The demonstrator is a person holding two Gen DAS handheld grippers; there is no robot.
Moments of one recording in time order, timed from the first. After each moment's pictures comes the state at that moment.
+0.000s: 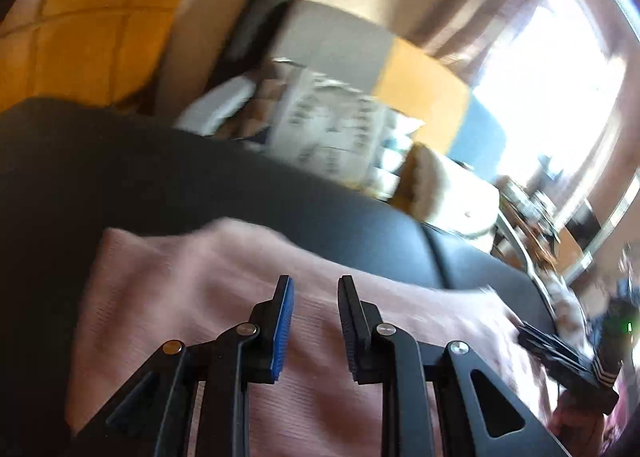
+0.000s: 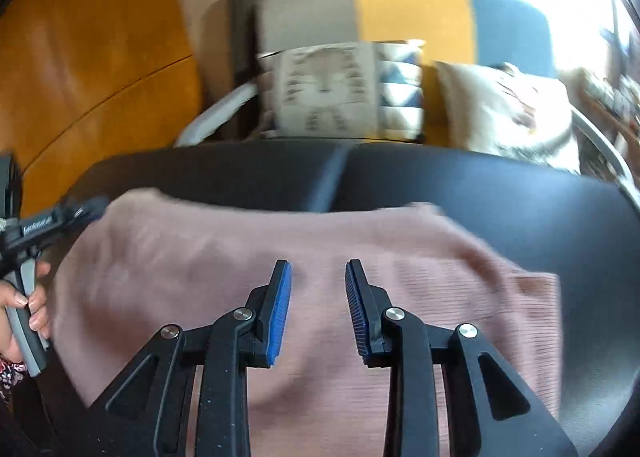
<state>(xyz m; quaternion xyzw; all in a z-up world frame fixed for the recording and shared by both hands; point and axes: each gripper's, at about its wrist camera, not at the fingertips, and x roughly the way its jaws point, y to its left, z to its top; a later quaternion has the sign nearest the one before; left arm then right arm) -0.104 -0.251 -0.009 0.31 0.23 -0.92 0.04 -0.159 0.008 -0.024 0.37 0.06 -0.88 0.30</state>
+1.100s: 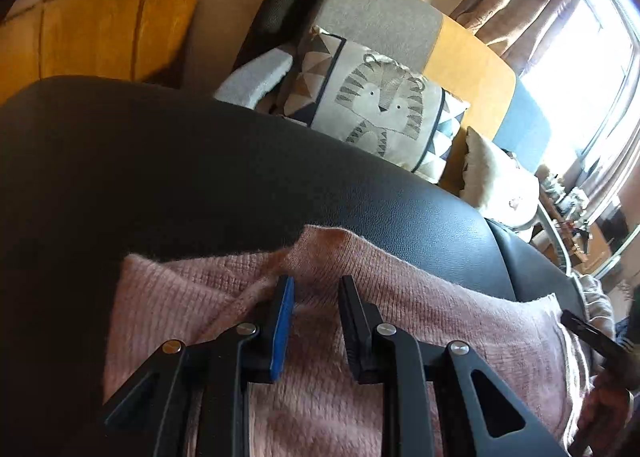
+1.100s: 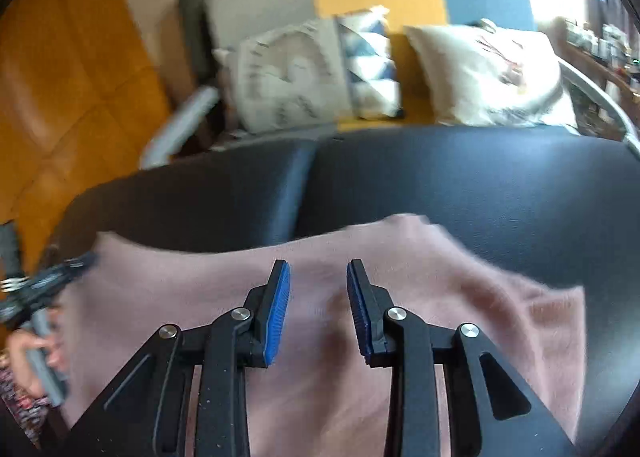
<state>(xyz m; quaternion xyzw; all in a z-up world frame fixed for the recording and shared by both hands) -0.136 -0.314 -0.059 0.36 0.24 -0.89 0.11 -0.213 0.026 -0.035 0.41 -0.02 -0.87 0.27</state>
